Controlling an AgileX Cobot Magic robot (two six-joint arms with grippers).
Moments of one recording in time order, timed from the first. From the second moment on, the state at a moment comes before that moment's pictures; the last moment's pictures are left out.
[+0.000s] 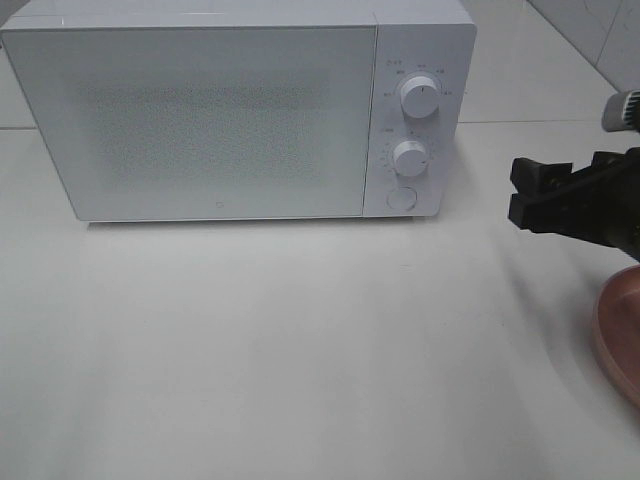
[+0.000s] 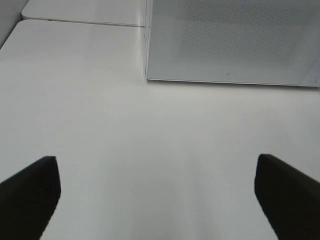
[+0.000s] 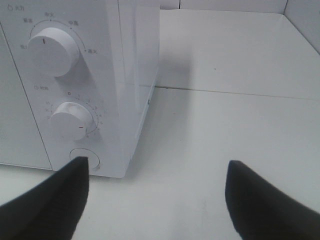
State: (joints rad) left arm 0.05 -0.01 -0.51 -0.17 1.07 0.05; right arm 0.34 1.43 -0.28 0.26 -0.89 -0.16
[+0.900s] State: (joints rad) left arm 0.05 -0.01 -0.51 -0.17 1.07 0.05; right arm 0.88 1.55 -0.28 0.85 -1.18 -0.28
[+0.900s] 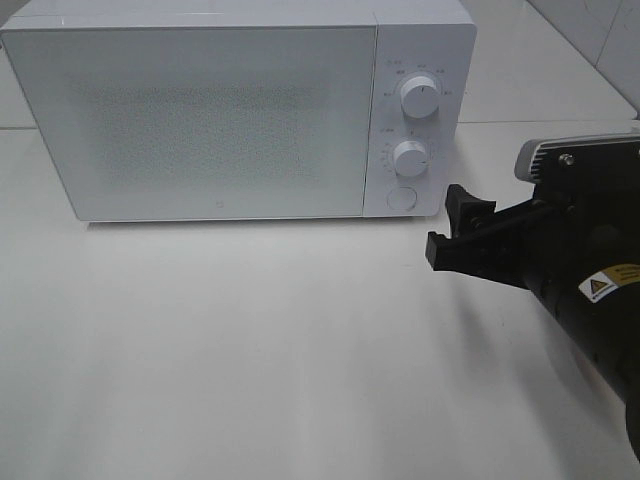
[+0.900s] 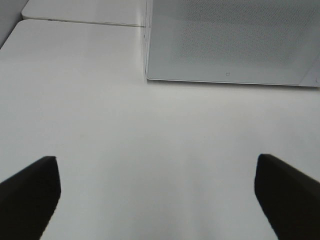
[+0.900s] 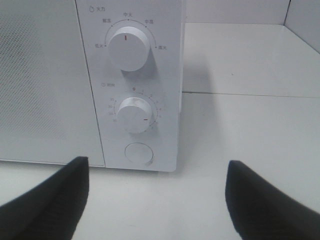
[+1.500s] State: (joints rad) left arm 0.05 -0.01 -0.51 -0.17 1.07 0.05; right arm 0.91 1.55 -0.28 0.86 -1.15 0.09
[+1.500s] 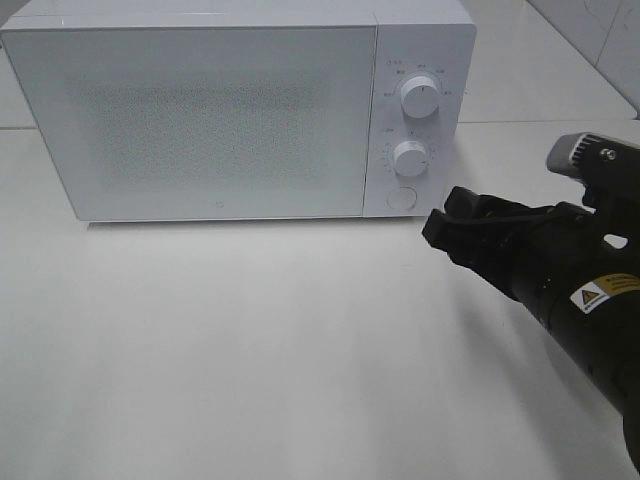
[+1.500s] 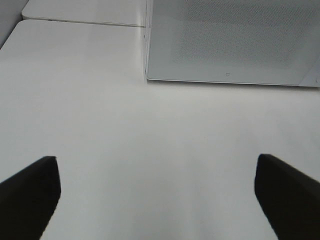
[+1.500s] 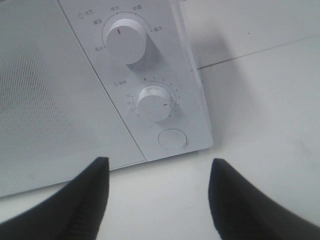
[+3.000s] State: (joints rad) left arm 0.05 -0.01 -0.51 -0.17 1.07 0.05; right arm 0.91 1.67 -0.31 0.89 -0.98 1.31
